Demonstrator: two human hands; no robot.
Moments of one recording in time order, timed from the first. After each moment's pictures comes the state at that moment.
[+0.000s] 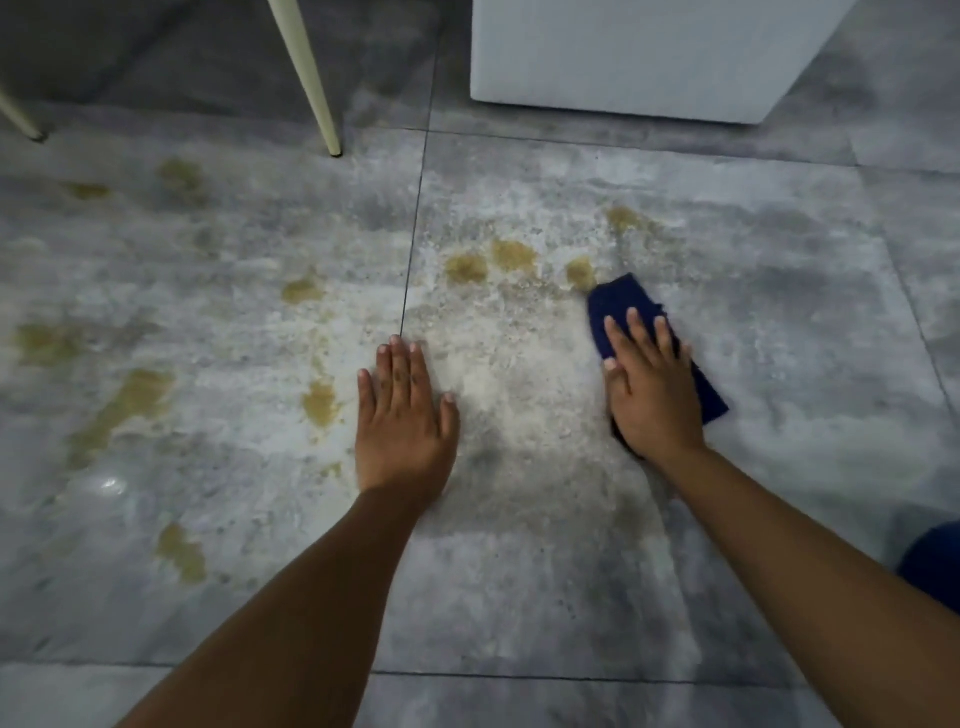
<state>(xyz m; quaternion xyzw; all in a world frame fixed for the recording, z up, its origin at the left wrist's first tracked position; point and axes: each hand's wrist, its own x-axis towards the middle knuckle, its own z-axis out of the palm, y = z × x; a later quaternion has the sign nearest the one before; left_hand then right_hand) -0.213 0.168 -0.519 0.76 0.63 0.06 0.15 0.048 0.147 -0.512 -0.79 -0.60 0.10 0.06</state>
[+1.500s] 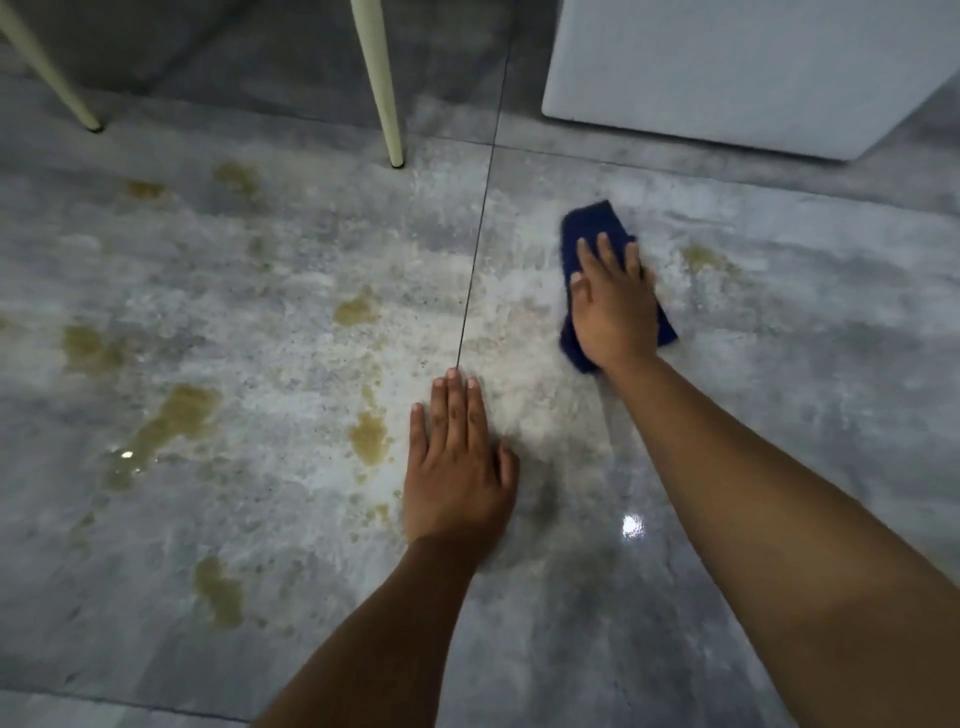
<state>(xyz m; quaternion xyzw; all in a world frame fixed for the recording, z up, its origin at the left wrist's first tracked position) -0.211 0.170 -0.520 0.76 0.63 0.07 0.14 -0.016 0.313 -0.515 -0.78 -0.62 0.10 0.08</state>
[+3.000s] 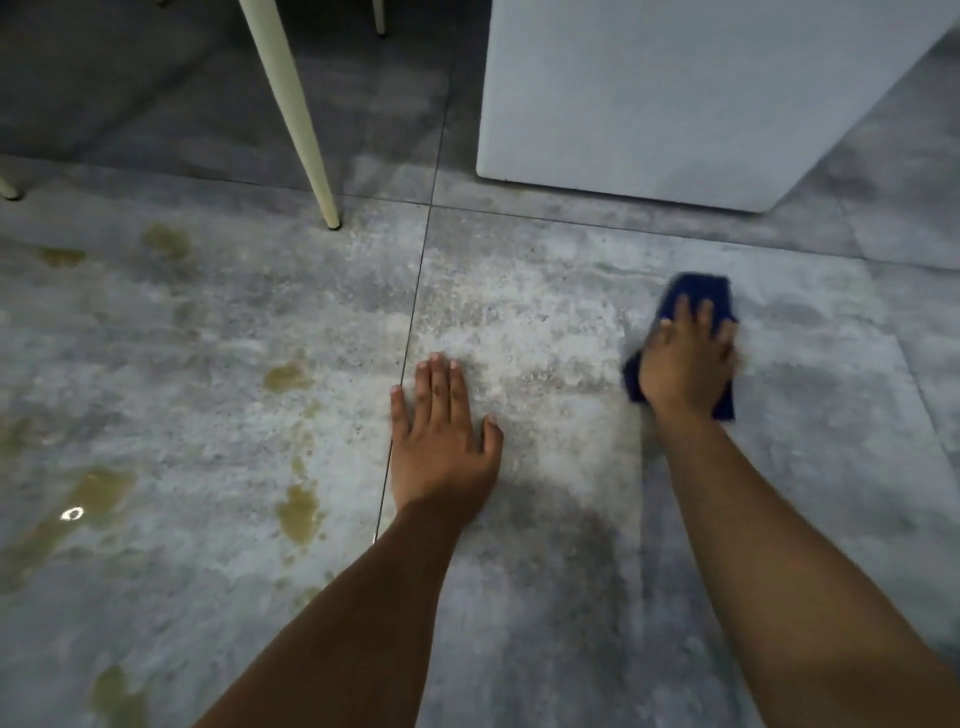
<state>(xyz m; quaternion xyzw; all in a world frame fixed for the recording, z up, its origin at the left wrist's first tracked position) -0.154 0.247 -0.516 0.76 0.63 0.04 0.14 0.104 0.295 -0.511 -0.92 -0.37 0.07 0.13</state>
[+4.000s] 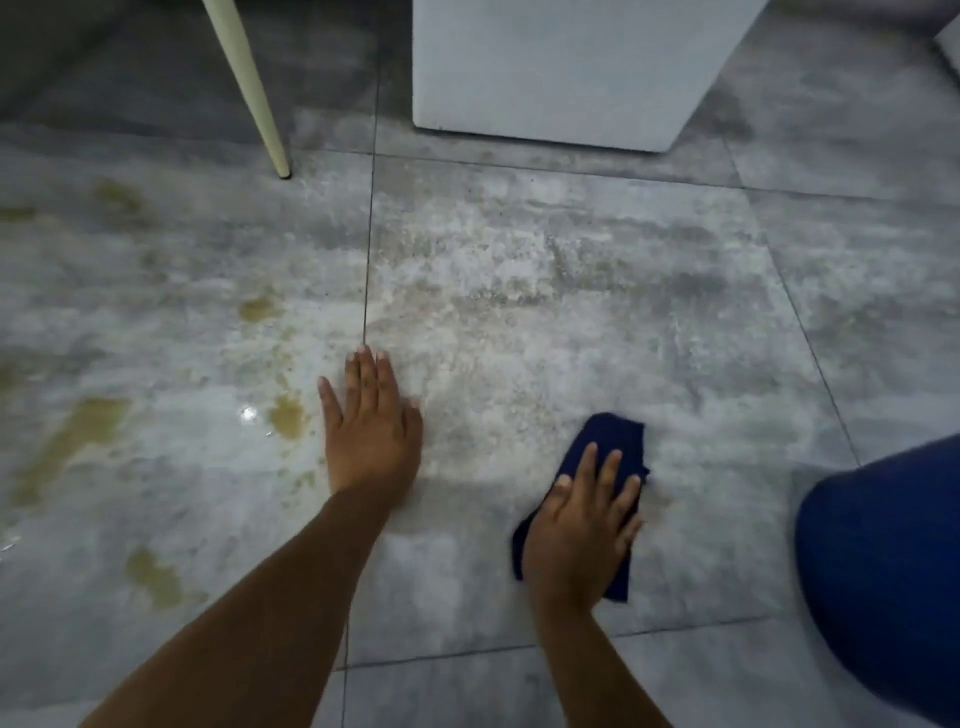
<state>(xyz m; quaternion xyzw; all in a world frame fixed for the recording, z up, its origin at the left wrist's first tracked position) -0.216 0.171 -0.518 0.78 0.60 0.08 0.13 -0.075 0.032 -0.517 -0.95 -0.29 0.06 0.12</state>
